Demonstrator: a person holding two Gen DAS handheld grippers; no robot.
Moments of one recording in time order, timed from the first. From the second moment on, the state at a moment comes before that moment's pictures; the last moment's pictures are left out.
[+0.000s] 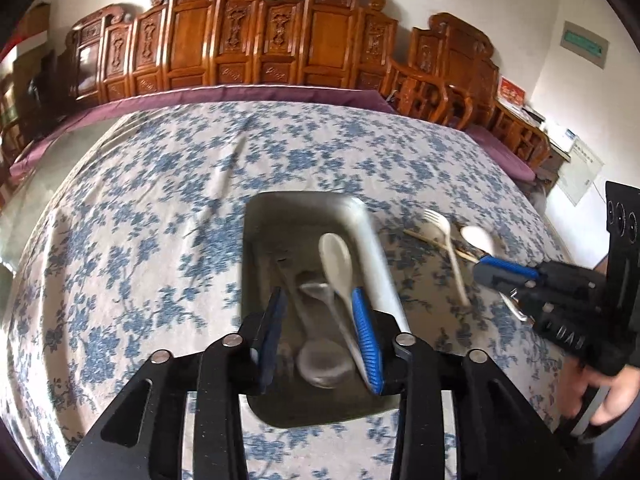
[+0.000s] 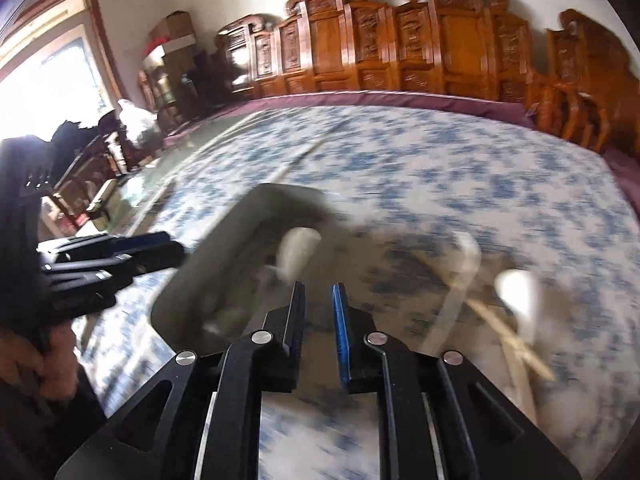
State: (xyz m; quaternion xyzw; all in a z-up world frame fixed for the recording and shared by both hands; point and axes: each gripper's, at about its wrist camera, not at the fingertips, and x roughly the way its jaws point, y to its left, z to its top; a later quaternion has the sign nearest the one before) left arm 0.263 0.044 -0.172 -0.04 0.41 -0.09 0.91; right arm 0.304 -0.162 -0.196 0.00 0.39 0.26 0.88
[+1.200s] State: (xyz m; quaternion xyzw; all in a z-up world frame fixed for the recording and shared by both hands) left arm 0.344 -0.133 -0.248 0.04 0.51 -0.16 0.85; right arm 0.326 -0.311 -0.235 0.00 0.40 0.16 0.90
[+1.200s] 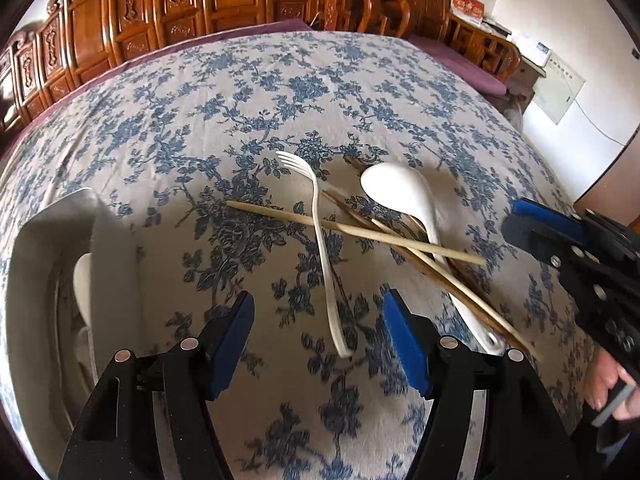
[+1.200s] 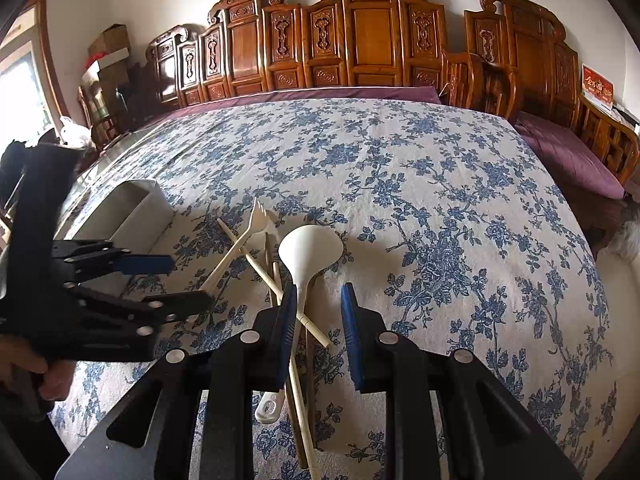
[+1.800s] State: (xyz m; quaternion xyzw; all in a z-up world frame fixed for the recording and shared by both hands) left arm 0.366 -0.150 -0.260 0.06 0.52 -0.16 0.84; right arm 0.331 -0.310 -0.236 0.01 0.40 0.16 0.90
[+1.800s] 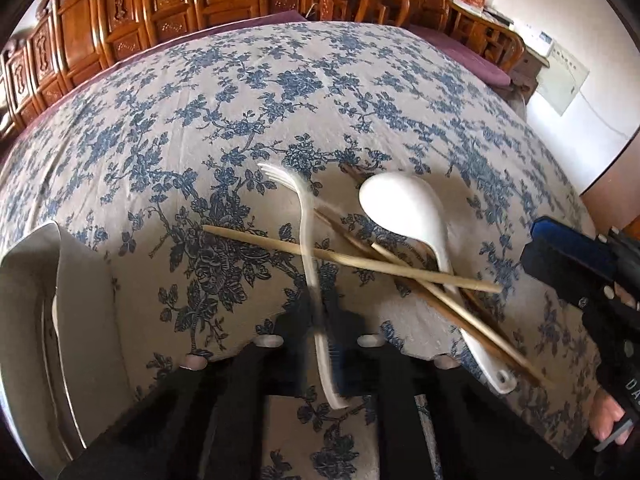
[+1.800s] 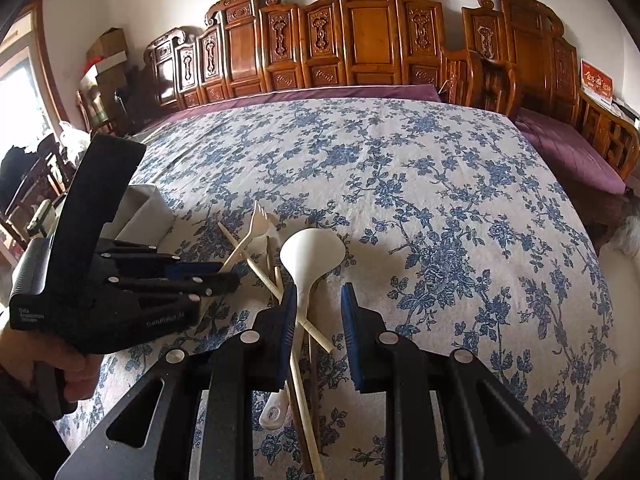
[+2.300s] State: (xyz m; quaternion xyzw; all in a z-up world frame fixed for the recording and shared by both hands) left arm 0.313 -0.106 -0.207 0.06 0.46 -0.19 0.86; right arm 0.342 -0.282 -0.247 -0.01 0.41 0.19 0.89
